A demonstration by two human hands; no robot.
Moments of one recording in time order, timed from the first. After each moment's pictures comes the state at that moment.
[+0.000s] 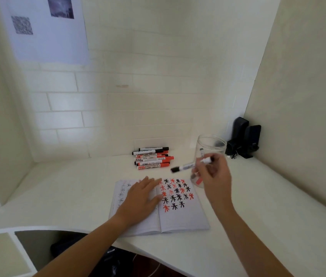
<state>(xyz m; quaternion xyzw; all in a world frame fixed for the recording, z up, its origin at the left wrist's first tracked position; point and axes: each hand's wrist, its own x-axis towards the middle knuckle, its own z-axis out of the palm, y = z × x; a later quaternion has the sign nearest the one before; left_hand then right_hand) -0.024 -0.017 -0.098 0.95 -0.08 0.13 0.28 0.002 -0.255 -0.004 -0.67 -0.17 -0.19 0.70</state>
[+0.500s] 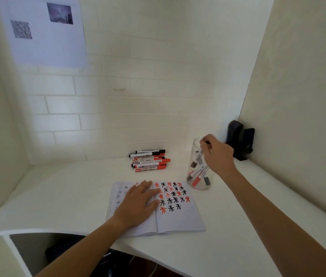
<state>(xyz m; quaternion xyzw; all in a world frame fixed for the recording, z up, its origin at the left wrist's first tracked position) -0.026 -0.018 -0.097 0.97 -0.08 0.10 0.21 0.088 -0.280 0.046 -0.91 -0.15 -0.29 0.26</state>
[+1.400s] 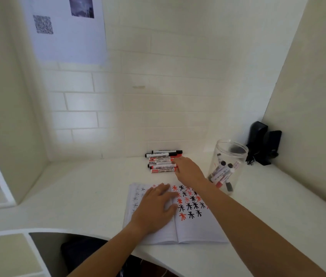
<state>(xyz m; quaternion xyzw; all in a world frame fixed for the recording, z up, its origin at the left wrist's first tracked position) -0.024 -0.019 -0.100 0.96 -0.07 0.13 0.24 0.132 -0.147 -0.043 -0.94 -0.31 -0.10 0.14</state>
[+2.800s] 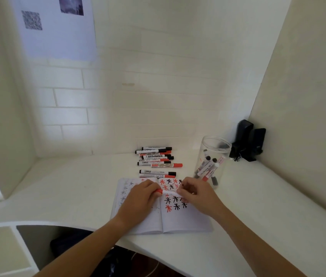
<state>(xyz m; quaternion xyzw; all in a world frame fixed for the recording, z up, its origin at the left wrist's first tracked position) -0.025 -0.015 -0.100 0.92 -0.14 0.25 0.28 0.025 -0.247 -0.044 -0.84 -0.28 0.03 0.47</state>
